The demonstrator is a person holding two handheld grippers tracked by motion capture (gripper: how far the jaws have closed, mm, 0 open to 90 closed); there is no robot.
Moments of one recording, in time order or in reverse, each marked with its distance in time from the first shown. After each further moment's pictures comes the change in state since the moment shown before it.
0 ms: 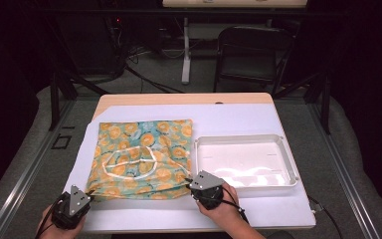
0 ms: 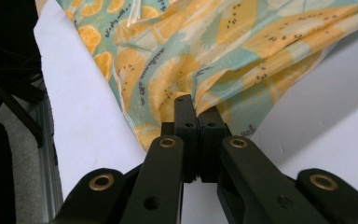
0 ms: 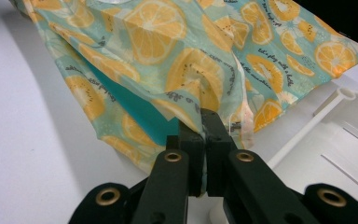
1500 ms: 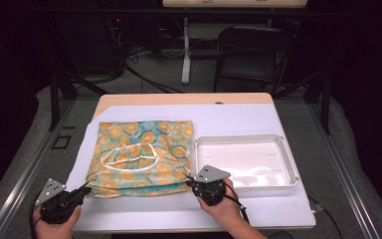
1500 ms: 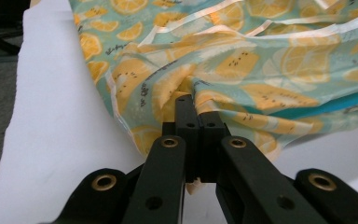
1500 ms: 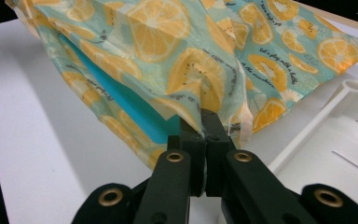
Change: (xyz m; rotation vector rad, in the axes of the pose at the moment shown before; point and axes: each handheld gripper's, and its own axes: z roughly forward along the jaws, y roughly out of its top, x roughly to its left) left arm 0.026 0.005 -0.016 -0.229 -0.179 -0.483; right arm -0.011 0.007 -0.004 -0.021 0.054 0.124
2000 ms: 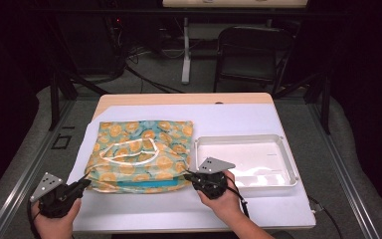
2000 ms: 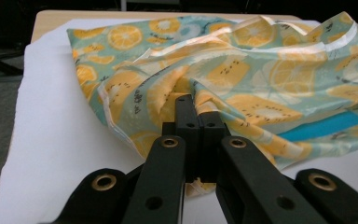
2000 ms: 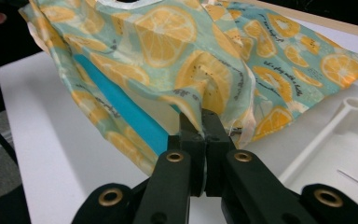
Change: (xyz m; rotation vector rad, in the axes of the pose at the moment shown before) left arm -0.006 0.020 -0.002 -0.090 -0.019 -0.014; right arm -0.010 0.018 -0.006 -0.045 0.062 0.071
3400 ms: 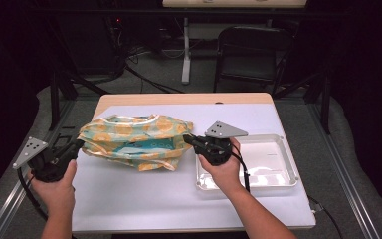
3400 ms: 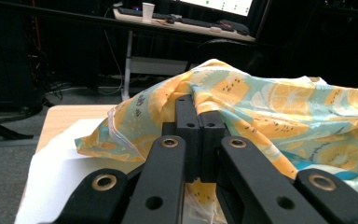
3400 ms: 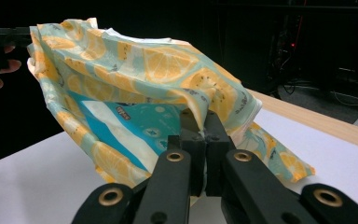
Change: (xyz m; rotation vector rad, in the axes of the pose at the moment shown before) left arm 0.003 0.088 0.010 -0.256 0.009 -0.027; right arm -0.035 0.079 -0.014 -0.231 -0.034 0.028
